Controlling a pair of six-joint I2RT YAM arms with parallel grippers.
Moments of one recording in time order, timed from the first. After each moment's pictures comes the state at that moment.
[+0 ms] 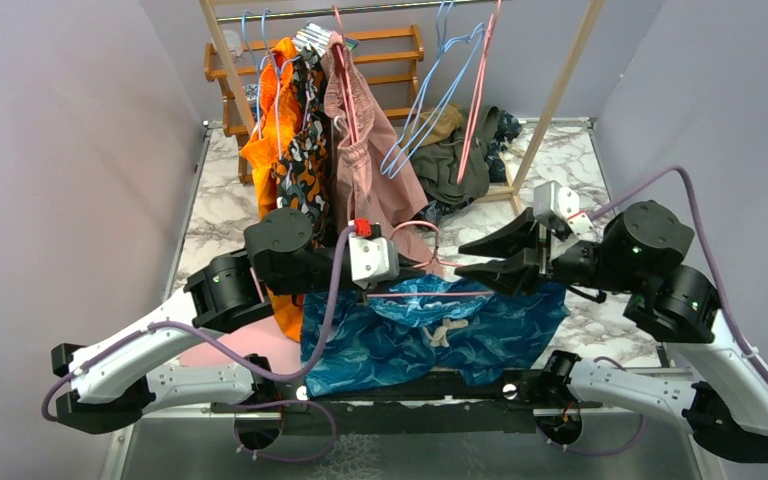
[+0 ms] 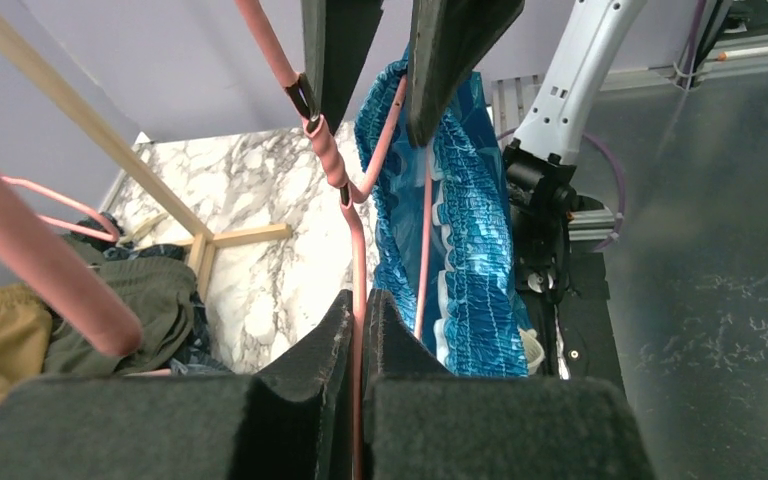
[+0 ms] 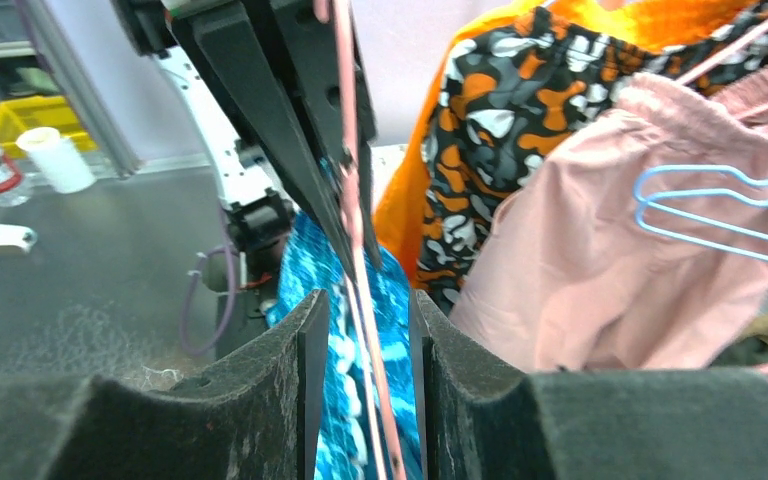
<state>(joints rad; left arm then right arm) -1.14 0.98 1.30 -0.43 0.33 0.25 0.94 0.83 1.35 -0.53 -0.45 -0.06</state>
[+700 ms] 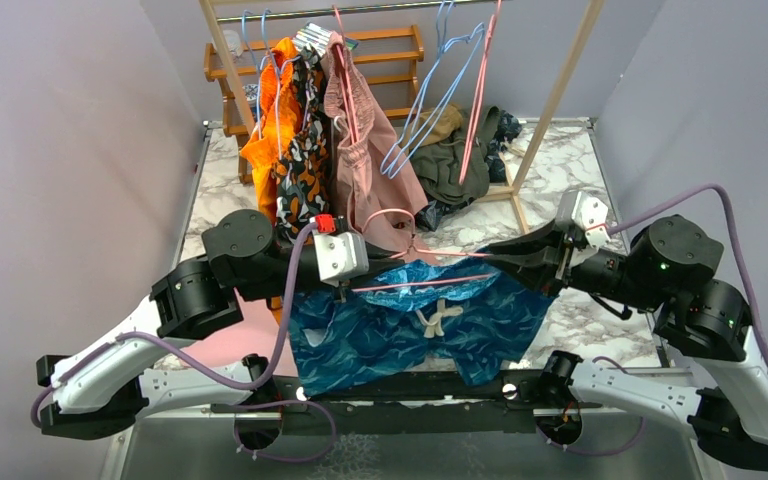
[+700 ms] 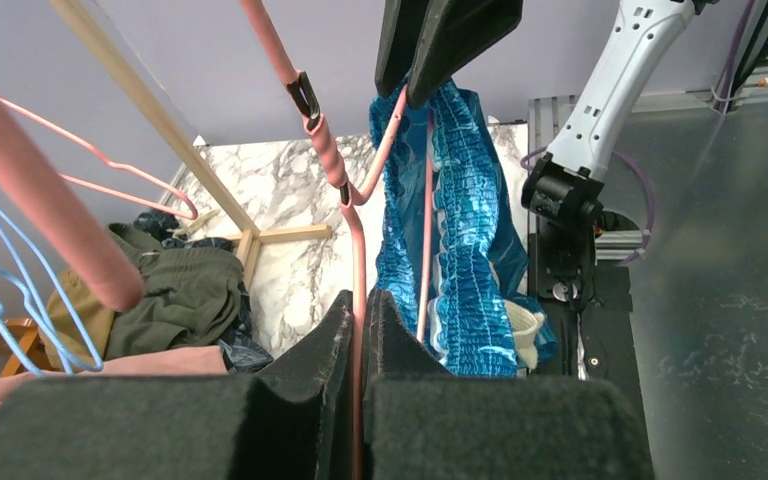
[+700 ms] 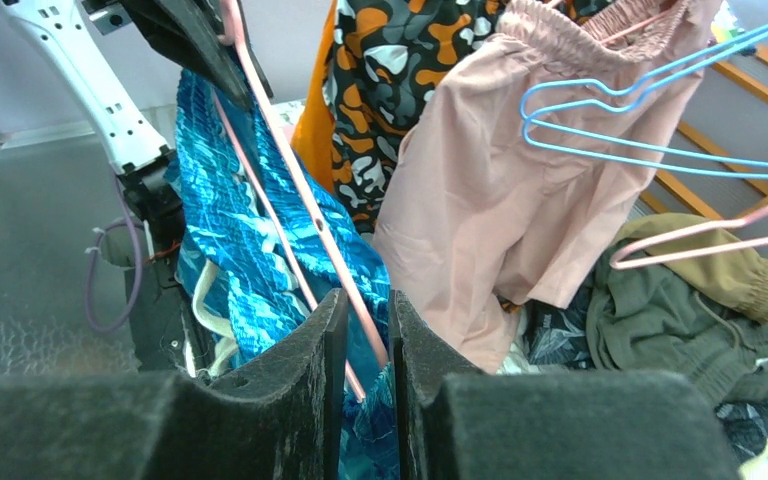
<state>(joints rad) -1.14 0.90 1.37 -0.51 0.24 0.25 0.94 0.76 1.39 -0.71 -0.20 -0.16</state>
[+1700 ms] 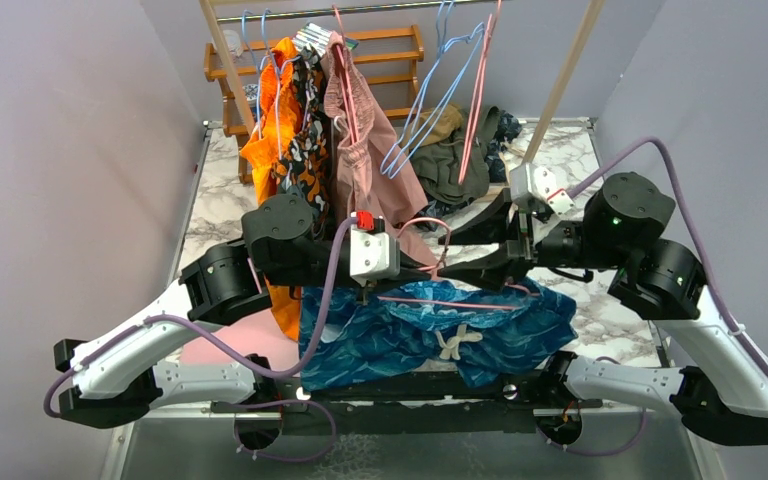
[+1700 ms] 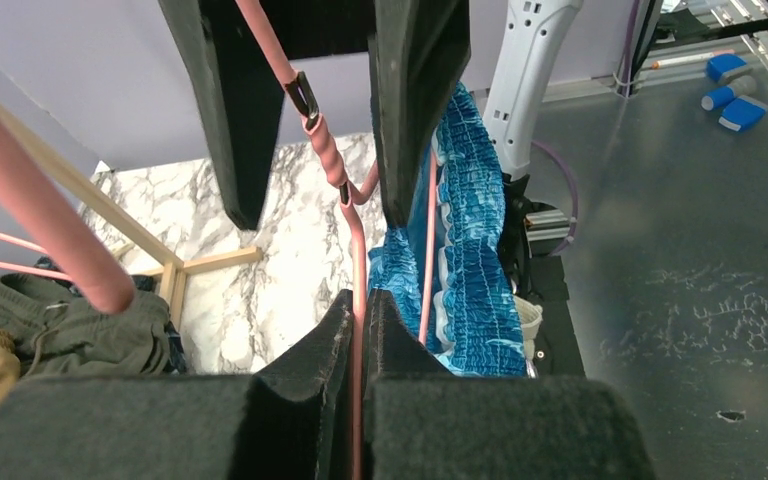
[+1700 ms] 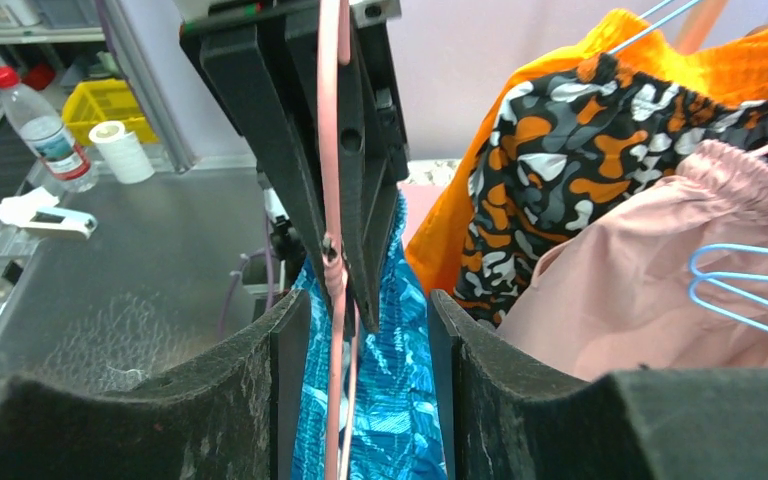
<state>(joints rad) -1.14 1.02 1.43 -0.52 0.42 0.24 0.94 0.96 1.52 -0.57 -0.54 -0.07</state>
